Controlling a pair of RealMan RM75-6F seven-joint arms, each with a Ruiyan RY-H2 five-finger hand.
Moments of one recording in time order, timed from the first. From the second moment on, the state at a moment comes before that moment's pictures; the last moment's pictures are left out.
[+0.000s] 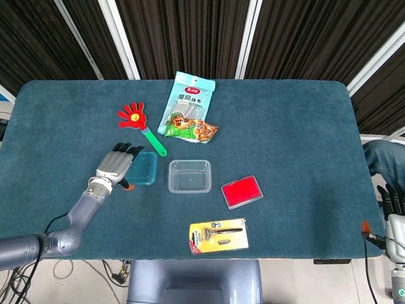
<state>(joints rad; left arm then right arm) -0.92 -1.32 -0.14 -1.64 0.62 0.83 0.53 0.00 -1.07 0.12 -1.75 -1.31 1.49 -0.07</state>
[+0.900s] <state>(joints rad) -1.15 -1.51 -0.24 -1.76 0.33 1.06 0.64 0.00 -1.08 0.12 -1.74 -1.32 1.50 -0.07</state>
